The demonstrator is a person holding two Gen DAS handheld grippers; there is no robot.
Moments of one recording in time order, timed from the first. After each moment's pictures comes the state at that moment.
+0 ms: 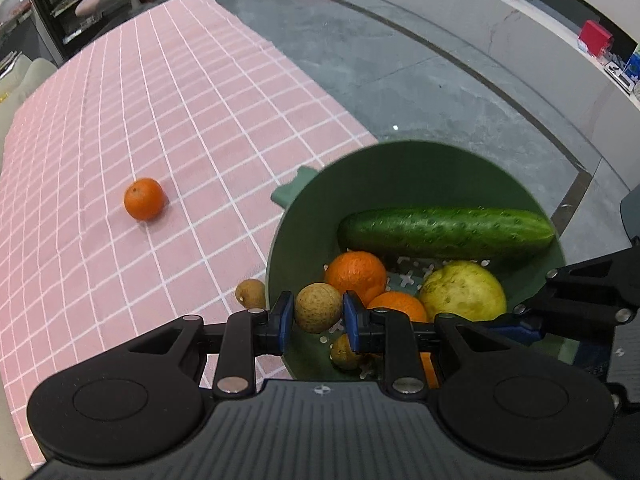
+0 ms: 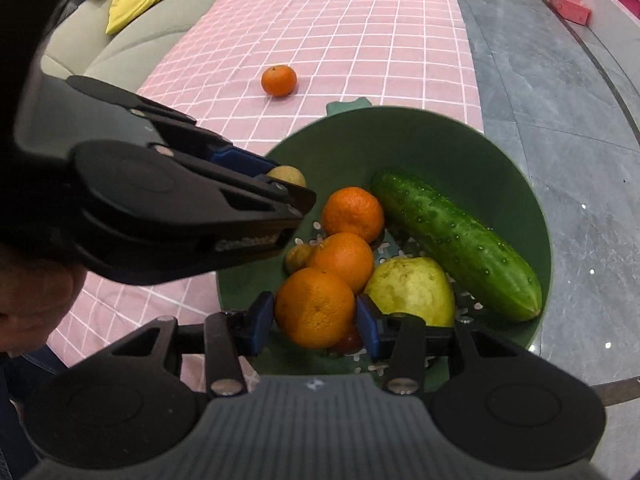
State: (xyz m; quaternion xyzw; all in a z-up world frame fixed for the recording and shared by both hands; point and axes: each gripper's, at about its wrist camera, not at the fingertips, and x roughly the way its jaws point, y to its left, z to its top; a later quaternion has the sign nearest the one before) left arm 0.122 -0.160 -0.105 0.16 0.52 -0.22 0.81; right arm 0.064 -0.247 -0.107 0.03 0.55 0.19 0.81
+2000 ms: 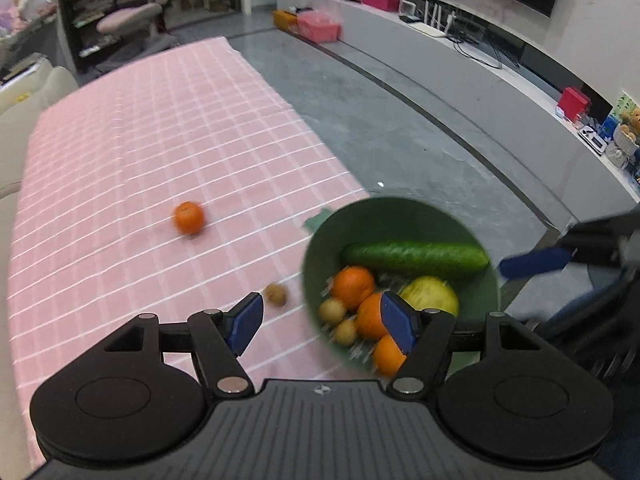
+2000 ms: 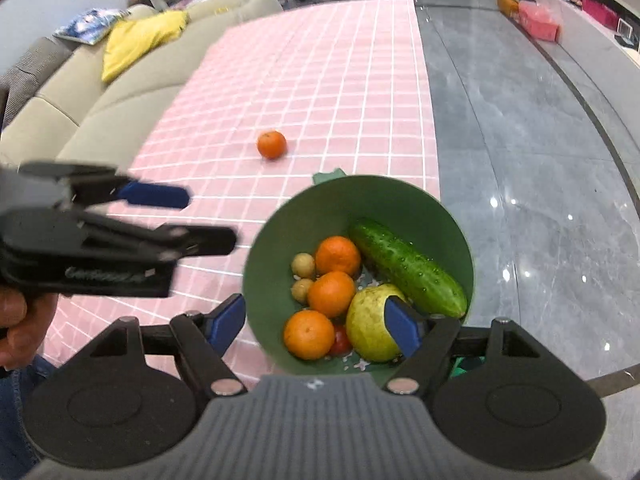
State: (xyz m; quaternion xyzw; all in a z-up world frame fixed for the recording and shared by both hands) left arm 0.068 -0.091 -0.020 0.09 0.47 -0.23 0.85; right arm 0.028 -0.282 -0.025 0.06 0.51 0.16 0.84
